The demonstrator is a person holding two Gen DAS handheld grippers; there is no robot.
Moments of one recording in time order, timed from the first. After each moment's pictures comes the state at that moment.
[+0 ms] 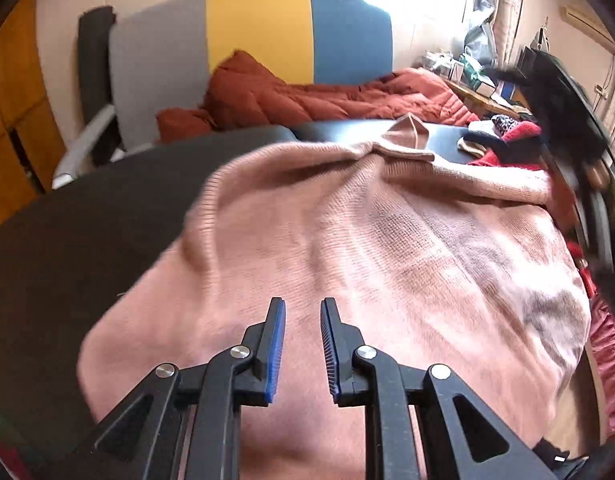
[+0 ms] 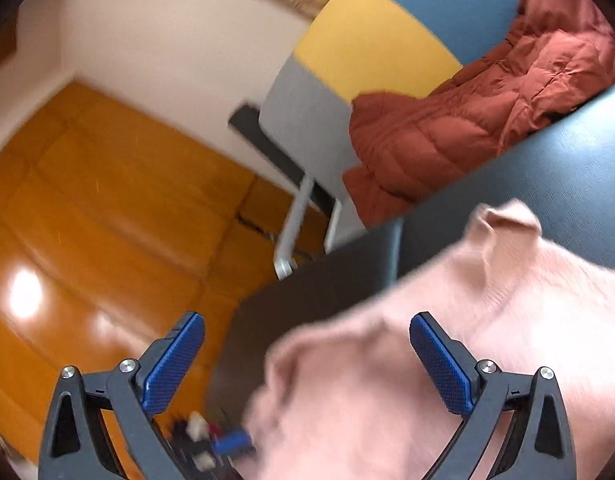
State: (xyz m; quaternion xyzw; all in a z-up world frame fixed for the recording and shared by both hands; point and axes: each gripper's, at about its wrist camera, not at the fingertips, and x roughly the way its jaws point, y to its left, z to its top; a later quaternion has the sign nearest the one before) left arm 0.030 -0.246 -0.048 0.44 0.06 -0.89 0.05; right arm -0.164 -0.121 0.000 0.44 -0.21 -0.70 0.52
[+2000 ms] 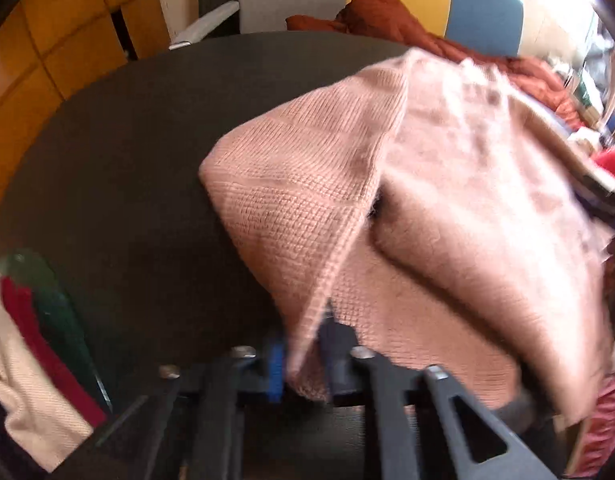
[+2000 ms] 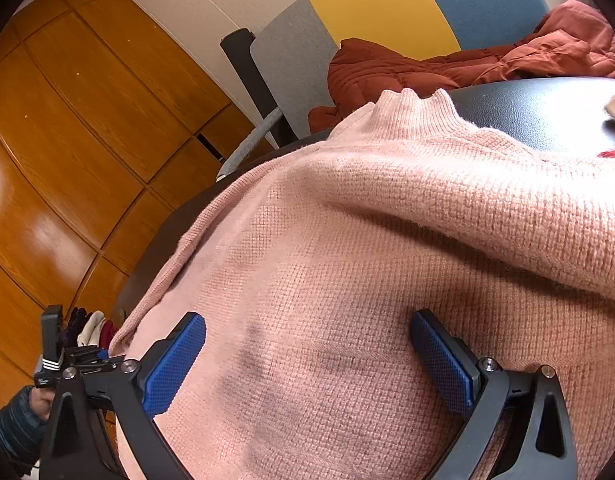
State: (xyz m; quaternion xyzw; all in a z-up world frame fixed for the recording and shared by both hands) left arm 0.144 -0.307 -0.085 0.52 0.17 -0.81 0.21; right arm -0.110 -0.081 -0.106 0.44 -0.07 -0.73 0.51
